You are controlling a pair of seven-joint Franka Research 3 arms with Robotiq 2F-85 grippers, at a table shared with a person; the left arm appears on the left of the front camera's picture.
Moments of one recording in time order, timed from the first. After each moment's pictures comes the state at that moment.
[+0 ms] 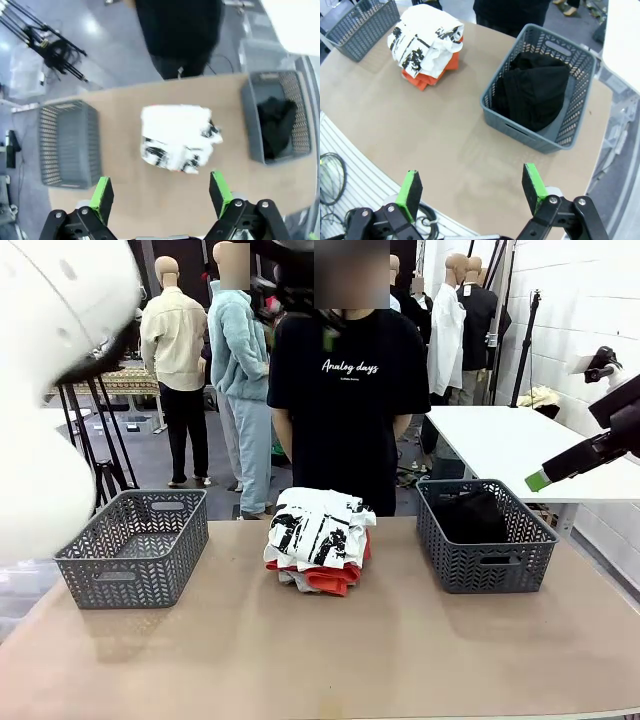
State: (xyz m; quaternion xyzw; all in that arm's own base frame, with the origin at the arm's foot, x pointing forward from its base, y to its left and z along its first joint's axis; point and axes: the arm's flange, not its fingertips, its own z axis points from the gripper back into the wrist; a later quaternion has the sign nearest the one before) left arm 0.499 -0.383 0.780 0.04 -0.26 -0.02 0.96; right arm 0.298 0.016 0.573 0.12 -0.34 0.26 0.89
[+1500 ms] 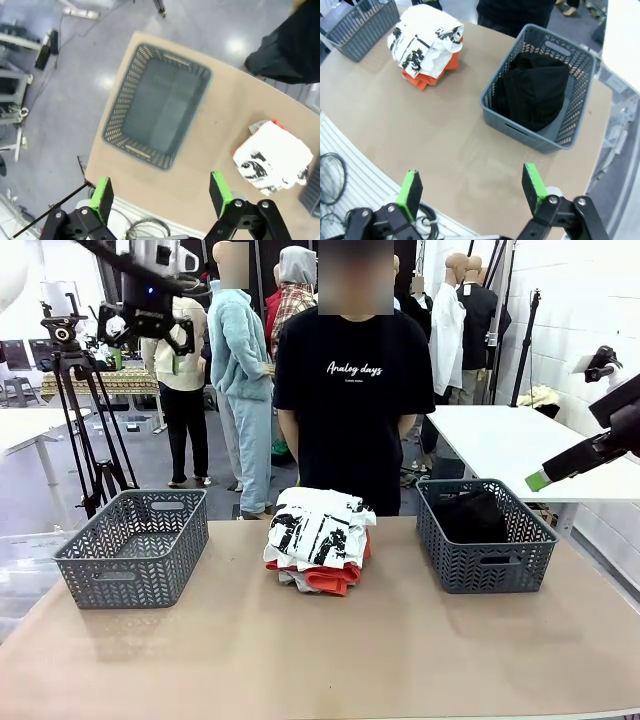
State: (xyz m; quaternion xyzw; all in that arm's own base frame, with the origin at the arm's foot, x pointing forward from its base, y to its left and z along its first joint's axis) left arm 0.583 -0.146 0.732 0.11 -0.12 0.20 0.97; right arm 0.298 0.016 0.573 0.12 -0.34 0.26 0.89
